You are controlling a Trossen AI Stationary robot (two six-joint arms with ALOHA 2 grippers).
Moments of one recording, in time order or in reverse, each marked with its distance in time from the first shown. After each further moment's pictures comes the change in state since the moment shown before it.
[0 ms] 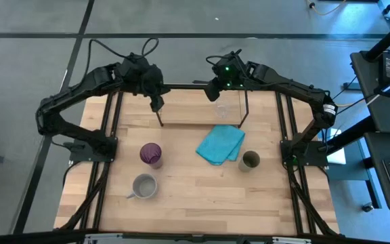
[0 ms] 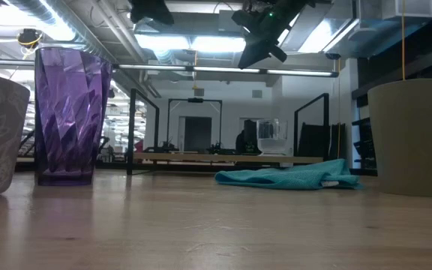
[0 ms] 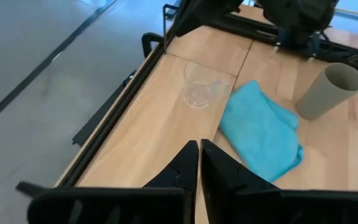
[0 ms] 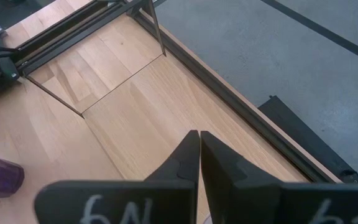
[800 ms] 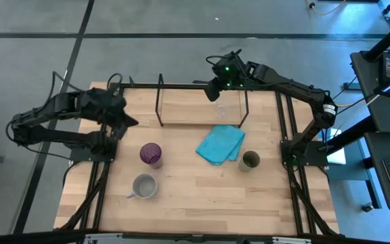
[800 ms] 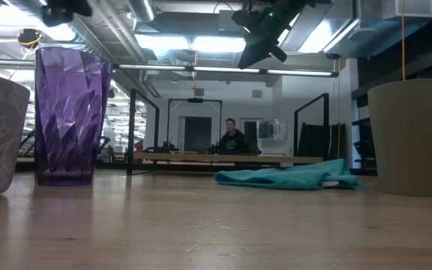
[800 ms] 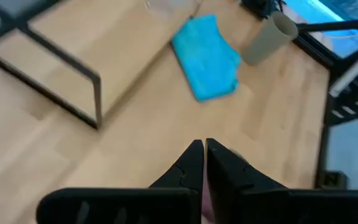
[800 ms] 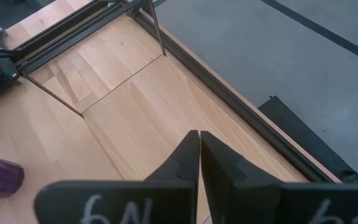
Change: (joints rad) left arm -0.239 -0.534 -0.402 -0.182 0.021 -0.493; right arm 0.000 0.000 0.000 0.000 0.000 -0.002
